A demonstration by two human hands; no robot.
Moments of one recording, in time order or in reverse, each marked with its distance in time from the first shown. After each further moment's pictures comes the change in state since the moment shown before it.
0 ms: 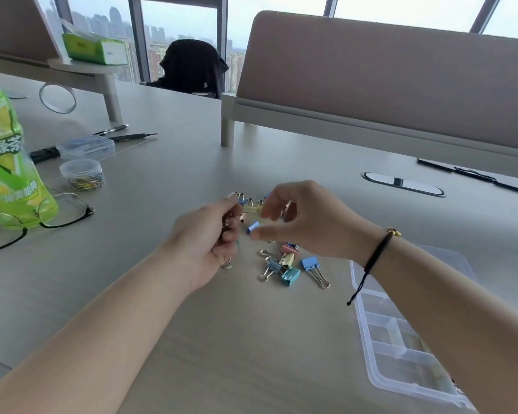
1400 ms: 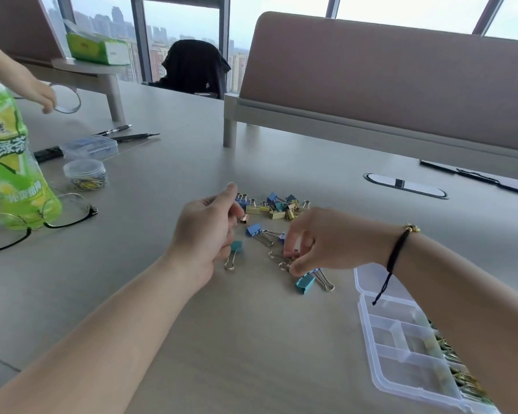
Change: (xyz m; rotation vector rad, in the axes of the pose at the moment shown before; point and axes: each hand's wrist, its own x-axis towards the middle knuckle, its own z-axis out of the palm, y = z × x) left_hand -0.002 -0.001 0.000 0.225 0.077 0.223; right_hand -0.009 0.012 -0.010 -0.333 -0.347 0.150
